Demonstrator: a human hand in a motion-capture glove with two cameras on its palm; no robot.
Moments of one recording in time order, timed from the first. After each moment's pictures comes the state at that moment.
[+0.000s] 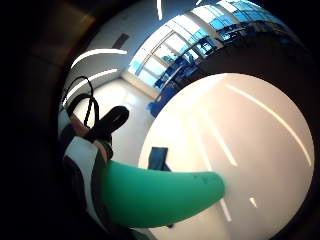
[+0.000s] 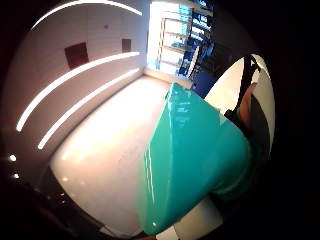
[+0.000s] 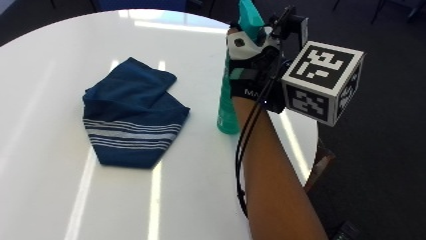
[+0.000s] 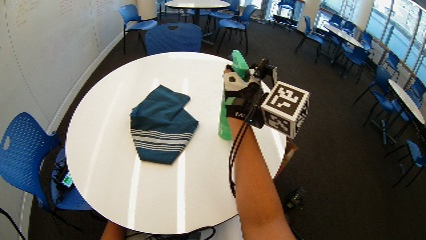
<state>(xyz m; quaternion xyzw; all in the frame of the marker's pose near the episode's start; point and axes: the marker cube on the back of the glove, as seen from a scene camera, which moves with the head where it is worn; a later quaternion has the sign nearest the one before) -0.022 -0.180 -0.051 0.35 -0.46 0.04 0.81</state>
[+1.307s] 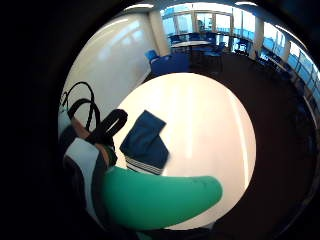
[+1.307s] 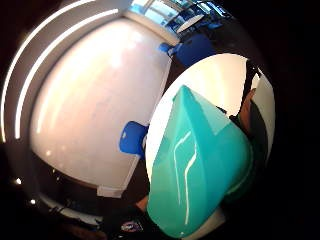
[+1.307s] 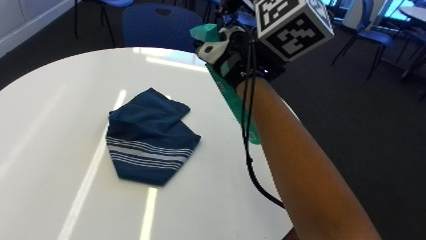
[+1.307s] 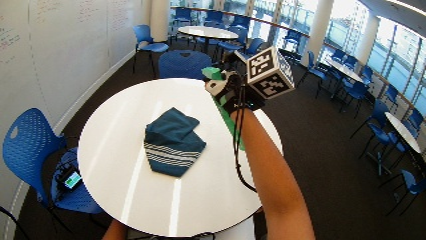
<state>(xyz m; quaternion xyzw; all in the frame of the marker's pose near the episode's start) -0.061 -0.217 -0.045 0.11 -0.23 -0.11 0.96</state>
